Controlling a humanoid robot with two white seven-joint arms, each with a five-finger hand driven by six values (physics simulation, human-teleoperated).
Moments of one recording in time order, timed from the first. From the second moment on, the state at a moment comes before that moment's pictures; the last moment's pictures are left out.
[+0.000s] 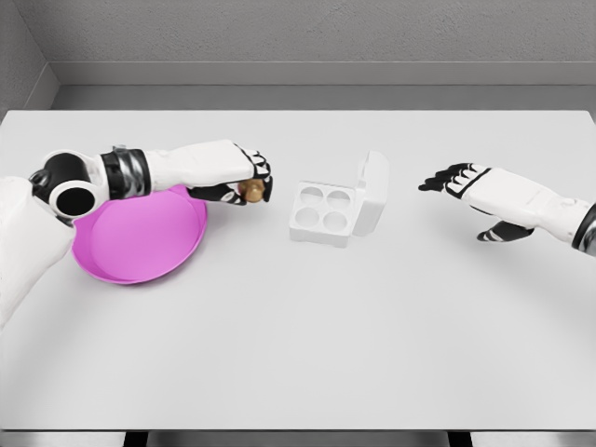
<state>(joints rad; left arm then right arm) -0.71 0.47 -0.59 -1.29 -0.46 -0.61 -0.61 -0.31 -0.75 0.24 -1.49 0.50 -0.61 0.47</state>
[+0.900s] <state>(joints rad) -0.75 0.27 -0.59 -1.20 -0.53 -0.61 -0.61 -0.30 -0.75 0.24 -1.49 0.49 -0.61 0.47</state>
